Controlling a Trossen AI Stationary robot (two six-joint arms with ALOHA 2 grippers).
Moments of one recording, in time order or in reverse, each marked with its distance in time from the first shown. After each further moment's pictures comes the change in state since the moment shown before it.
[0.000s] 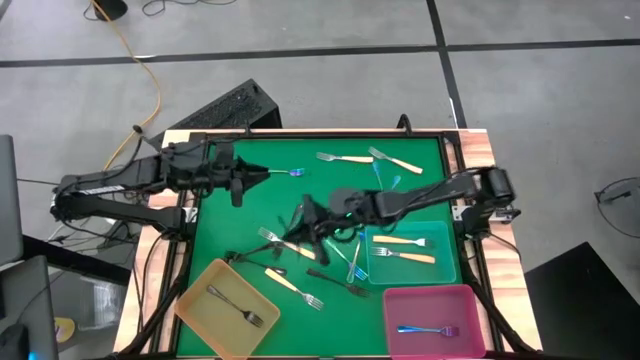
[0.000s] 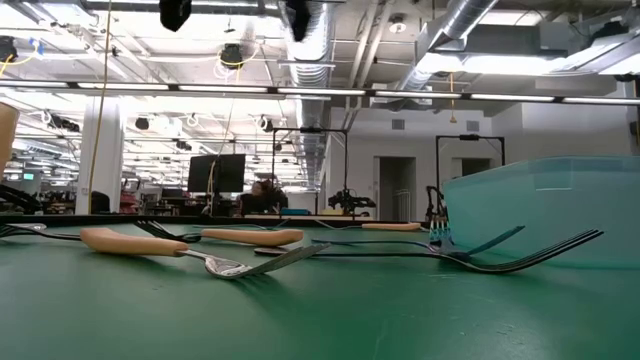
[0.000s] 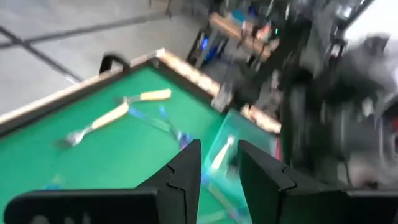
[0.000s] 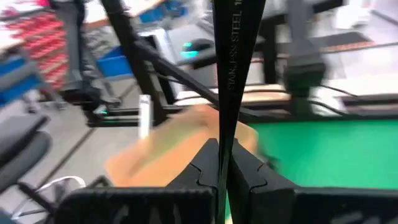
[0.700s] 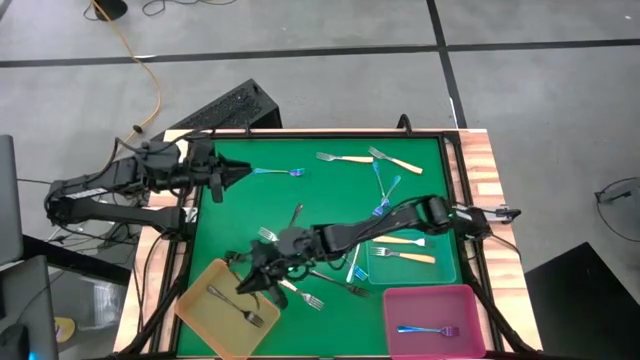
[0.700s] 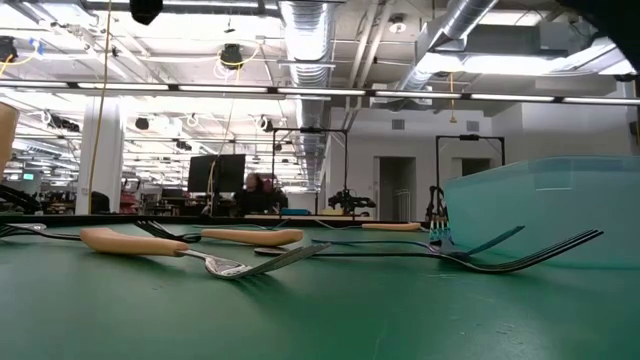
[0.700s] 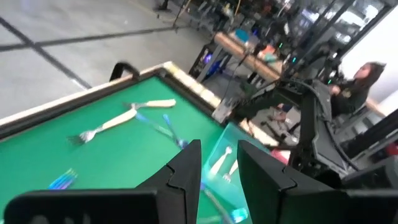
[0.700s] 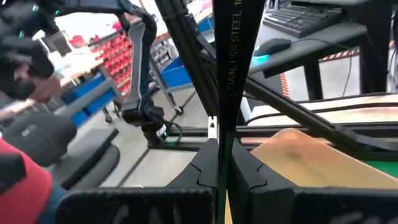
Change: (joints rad) left arm -0.001 -0.131 -0.001 -0.112 -0.038 -0.058; right arm 0.114 0.526 0.640 -0.011 -0.136 0.181
